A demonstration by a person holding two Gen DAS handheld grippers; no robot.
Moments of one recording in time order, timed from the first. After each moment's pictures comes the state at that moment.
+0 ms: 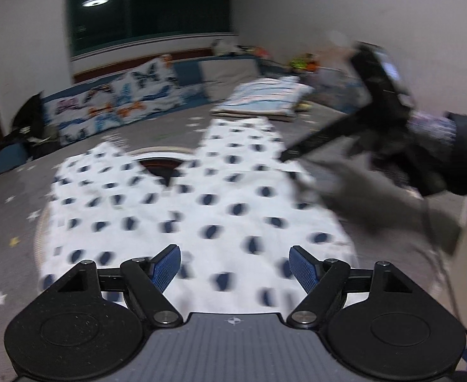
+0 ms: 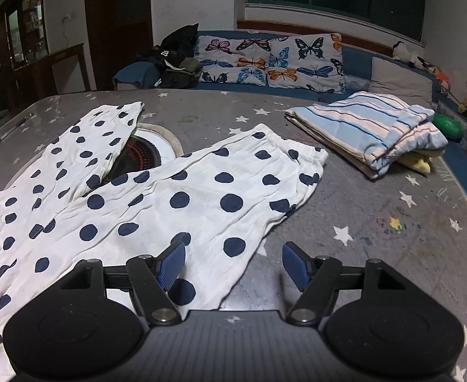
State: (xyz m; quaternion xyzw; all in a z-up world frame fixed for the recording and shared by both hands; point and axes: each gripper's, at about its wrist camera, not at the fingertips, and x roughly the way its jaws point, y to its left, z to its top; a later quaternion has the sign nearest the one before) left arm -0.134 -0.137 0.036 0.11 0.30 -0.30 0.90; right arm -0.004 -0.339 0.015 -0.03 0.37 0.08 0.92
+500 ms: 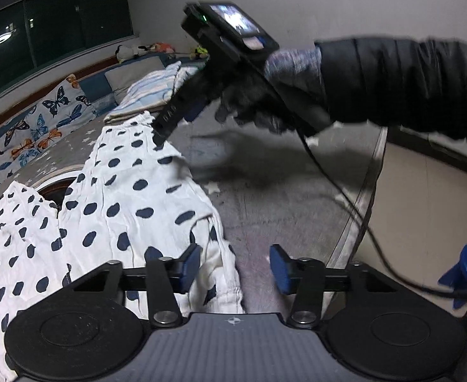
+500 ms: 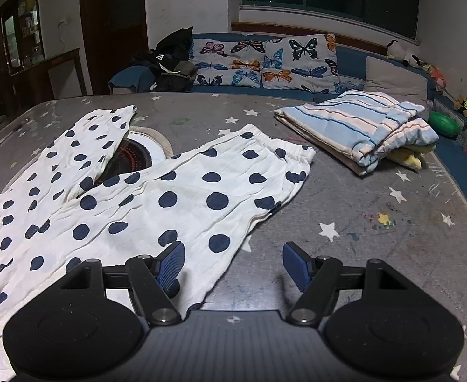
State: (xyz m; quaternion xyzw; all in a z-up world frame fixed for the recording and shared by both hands) left arm -0.177 -0.197 0.007 0.21 0.29 -0.42 0.83; right arm -0.006 -0.352 0.016 -0.03 0.37 0.08 0.93
